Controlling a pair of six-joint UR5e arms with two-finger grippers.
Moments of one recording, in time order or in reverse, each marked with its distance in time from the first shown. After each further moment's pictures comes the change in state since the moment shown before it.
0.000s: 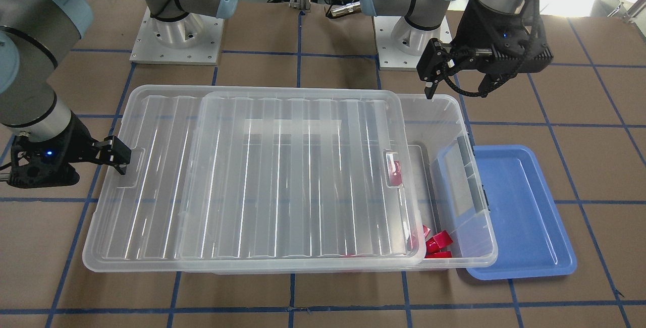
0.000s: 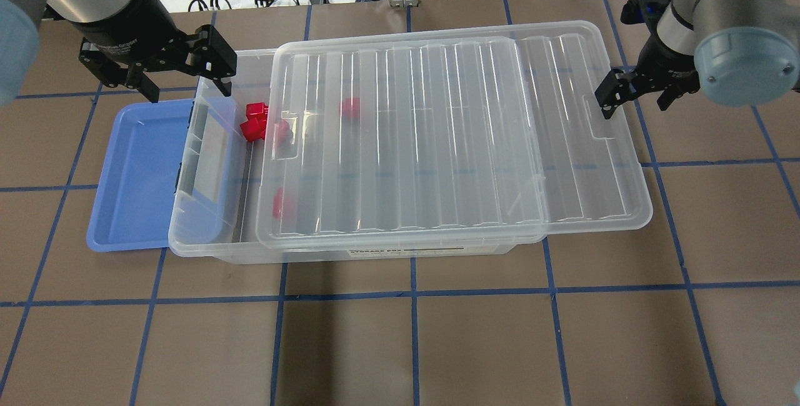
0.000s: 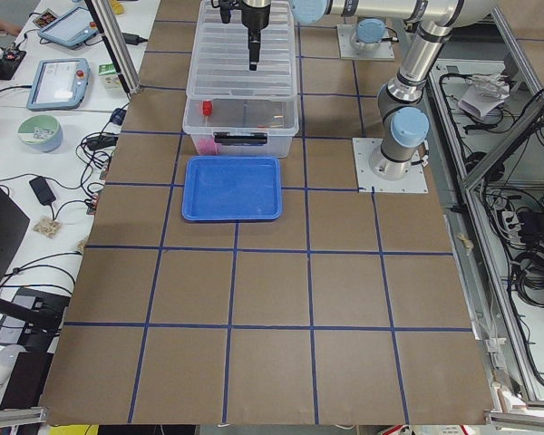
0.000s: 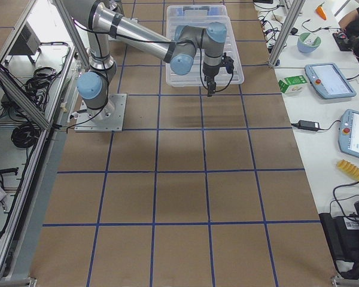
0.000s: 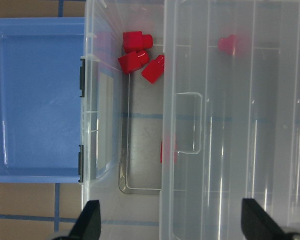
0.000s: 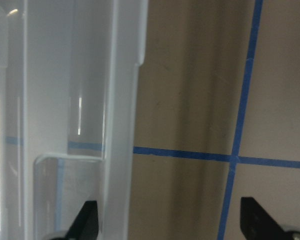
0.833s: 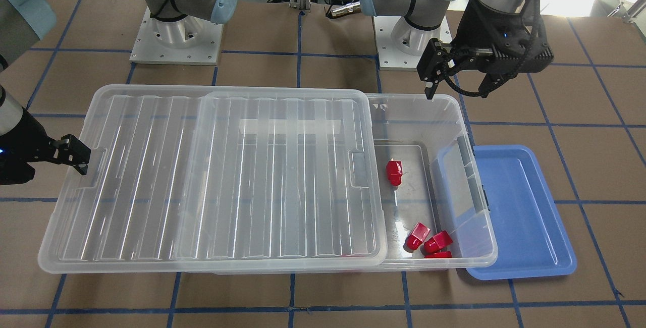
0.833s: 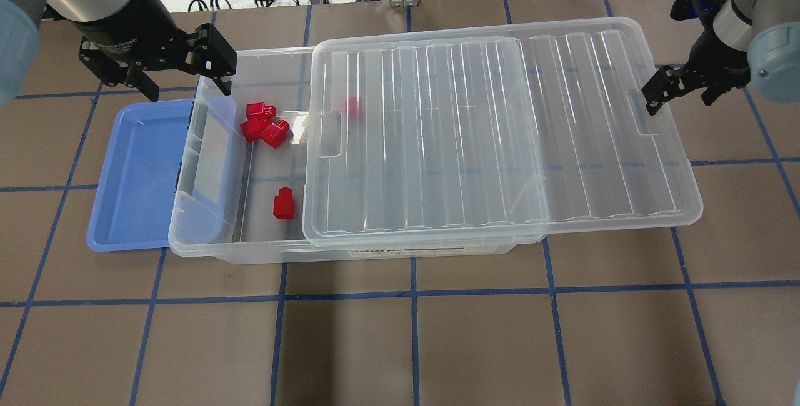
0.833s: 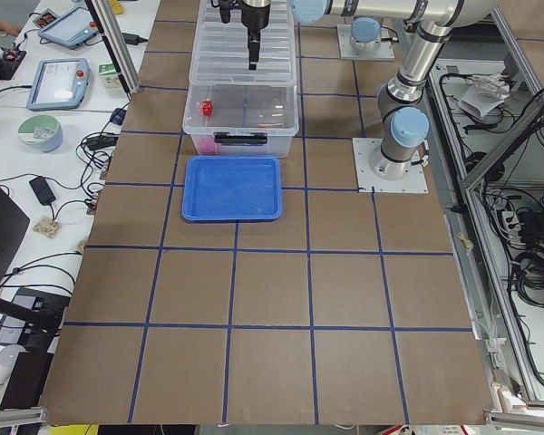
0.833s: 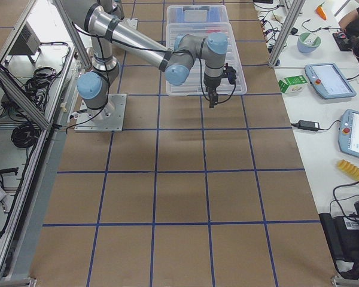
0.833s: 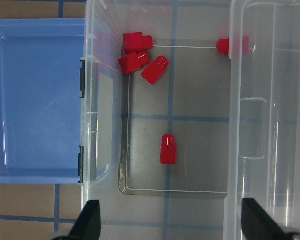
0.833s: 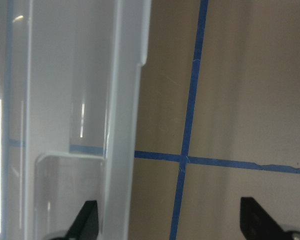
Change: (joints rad) left arm 0.000 0.000 0.001 0.004 0.000 0.000; right arm -0.100 0.000 -0.002 -0.022 -0.001 -0.116
